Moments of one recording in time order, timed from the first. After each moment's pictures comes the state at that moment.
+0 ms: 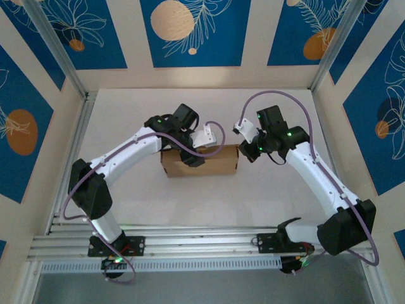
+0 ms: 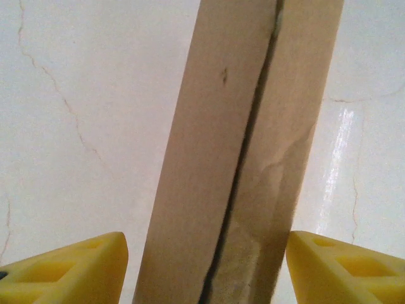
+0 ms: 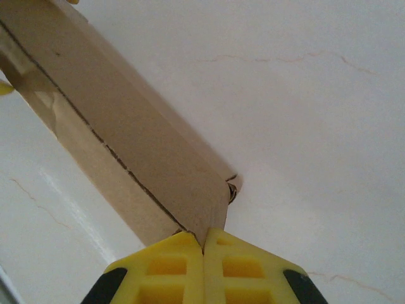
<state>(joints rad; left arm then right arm) -0.71 1.70 1.53 -0.91 0.25 0.54 0.37 1.29 1.23 -0.94 -0.27 -0.36</state>
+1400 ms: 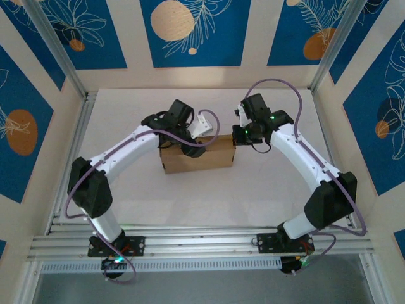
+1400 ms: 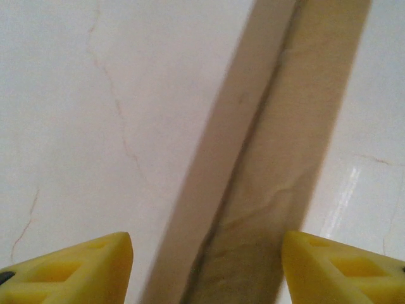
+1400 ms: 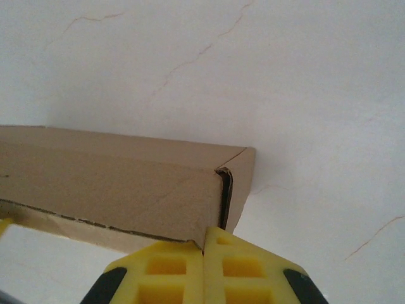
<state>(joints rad) -0.64 1.70 1.50 -0.77 0.24 0.36 0.42 1.49 1.39 -0.96 -0.11 0.30</state>
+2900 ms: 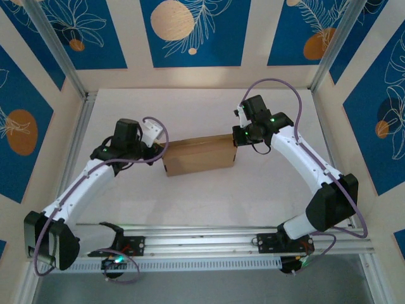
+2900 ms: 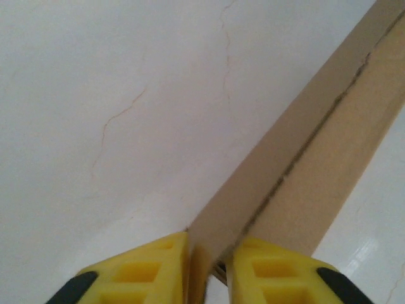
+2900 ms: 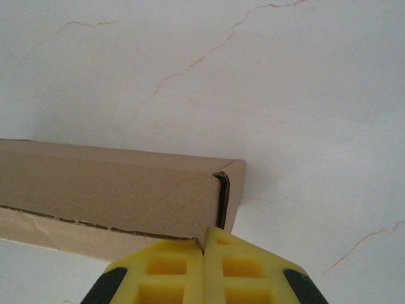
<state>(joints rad) -0.34 1.19 0.97 -0.54 0.31 0.18 0.43 1.48 1.37 -0.92 -0.08 0.24</state>
